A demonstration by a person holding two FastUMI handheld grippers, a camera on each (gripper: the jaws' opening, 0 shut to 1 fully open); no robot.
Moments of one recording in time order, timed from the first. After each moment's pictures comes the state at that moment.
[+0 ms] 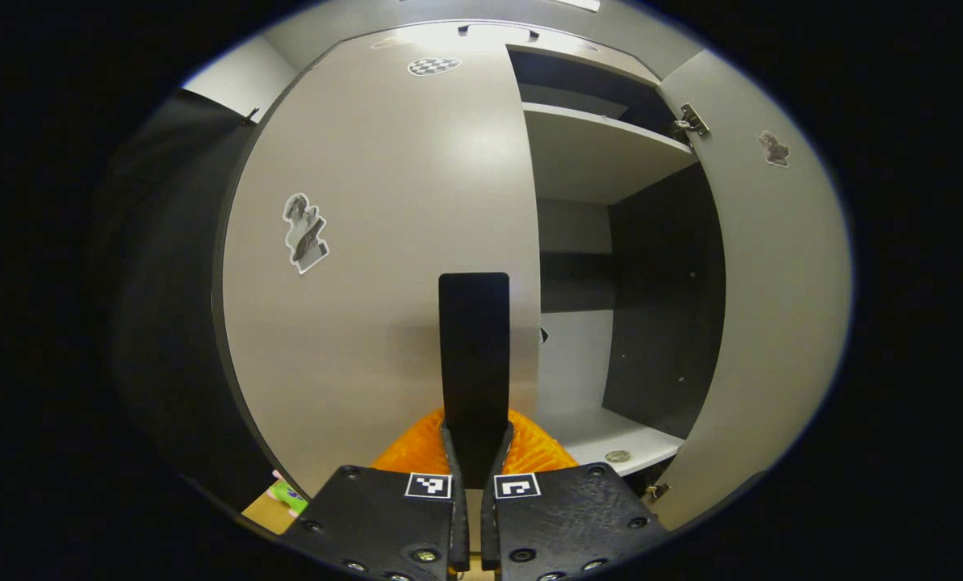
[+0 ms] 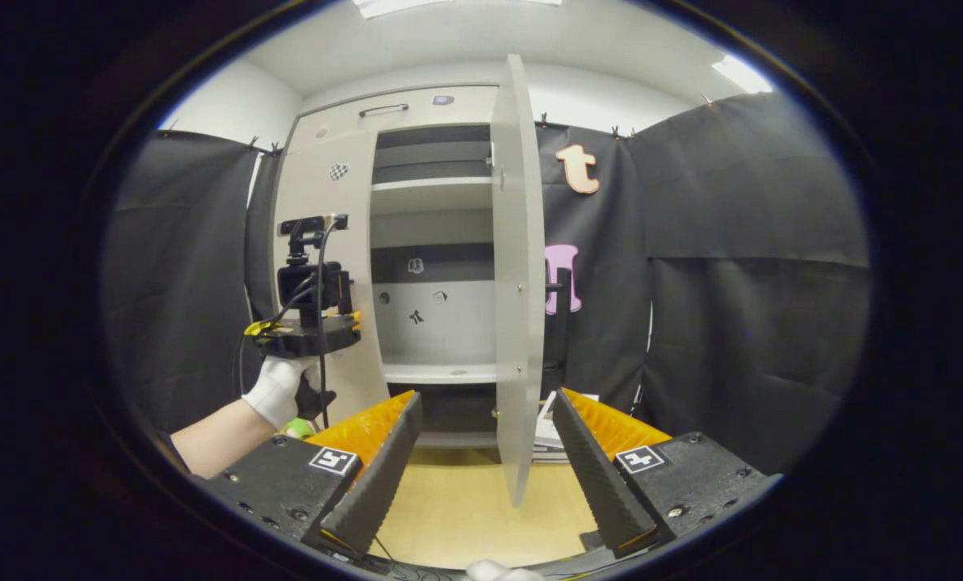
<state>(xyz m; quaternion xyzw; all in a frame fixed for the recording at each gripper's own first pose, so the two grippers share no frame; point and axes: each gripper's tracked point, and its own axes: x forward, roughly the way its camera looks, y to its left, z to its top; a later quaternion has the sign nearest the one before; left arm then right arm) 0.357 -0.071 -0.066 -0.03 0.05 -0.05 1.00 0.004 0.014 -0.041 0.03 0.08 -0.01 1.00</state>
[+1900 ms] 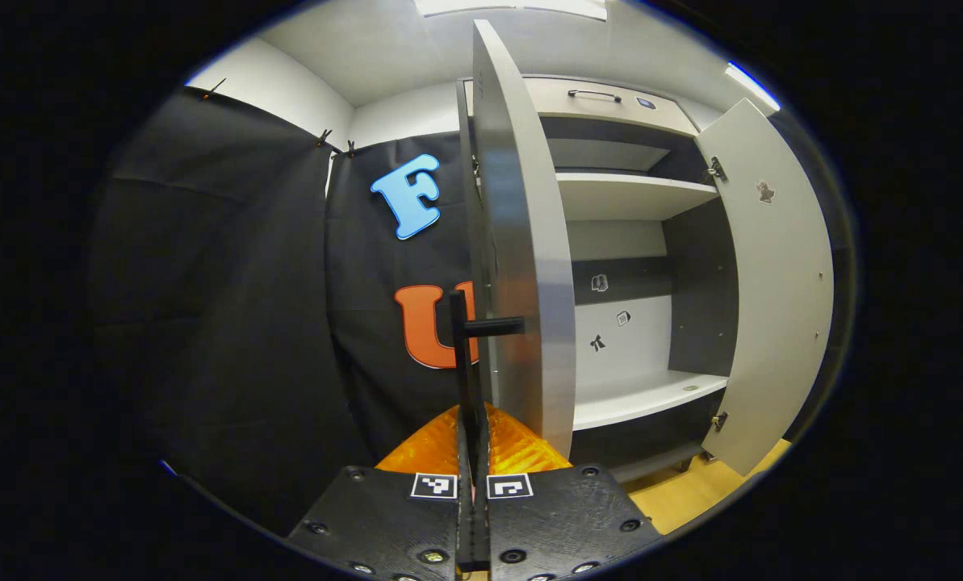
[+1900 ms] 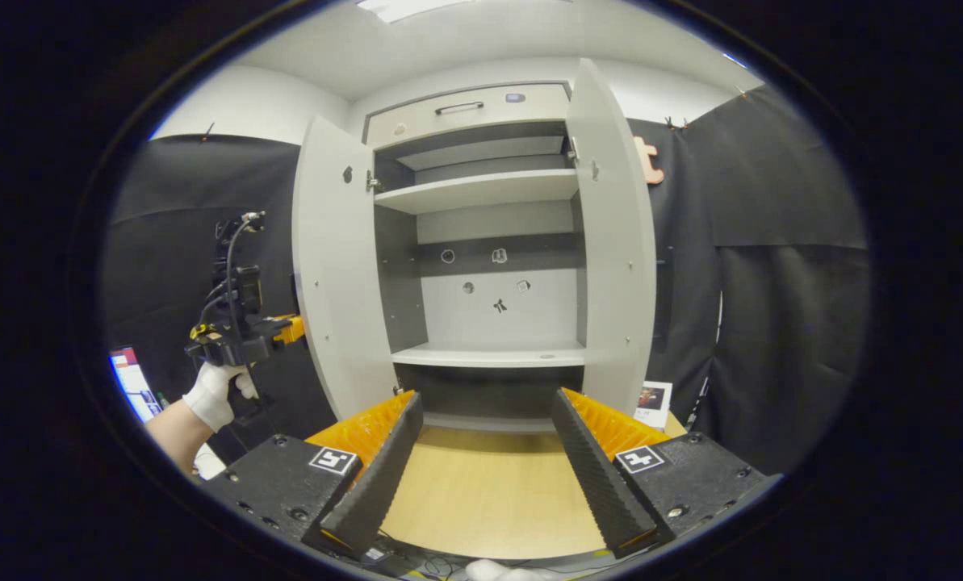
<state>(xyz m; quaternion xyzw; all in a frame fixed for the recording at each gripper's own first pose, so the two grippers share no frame) 0.222 0.137 -0.069 -0.01 0.03 0.03 1.00 -0.031 0.073 -0.046 0.03 0.09 0.12 0.99</state>
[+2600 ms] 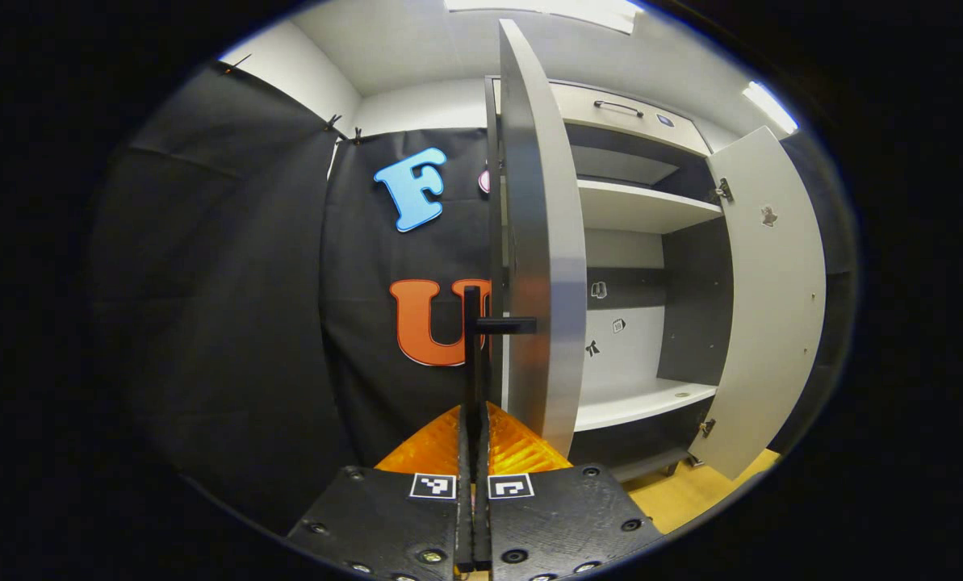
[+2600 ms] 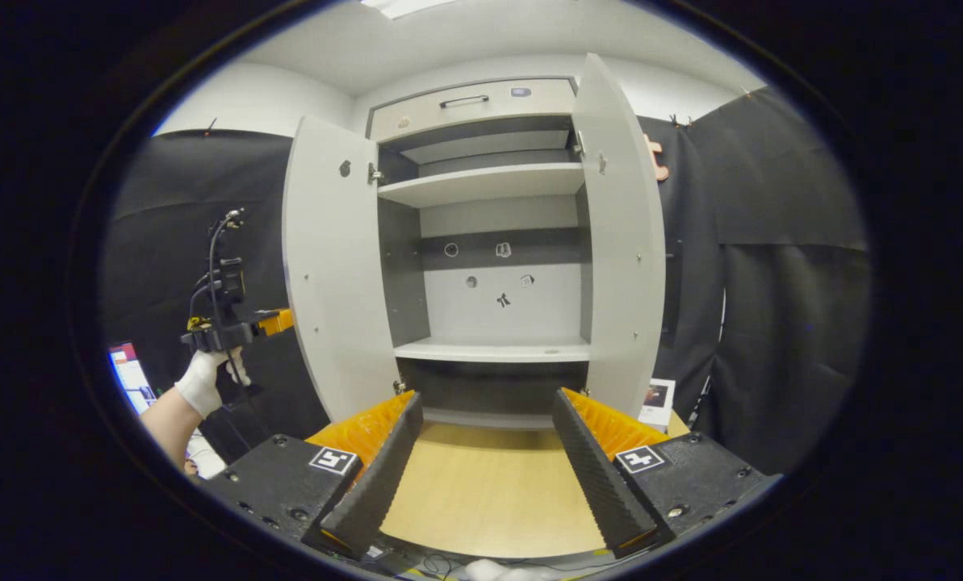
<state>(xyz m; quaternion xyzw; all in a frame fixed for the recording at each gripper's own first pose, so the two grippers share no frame) 0.224 0.156 -0.073 -0.03 0.03 0.00 1.00 -0.029 0.074 -0.052 0.03 0.10 0.12 0.99</state>
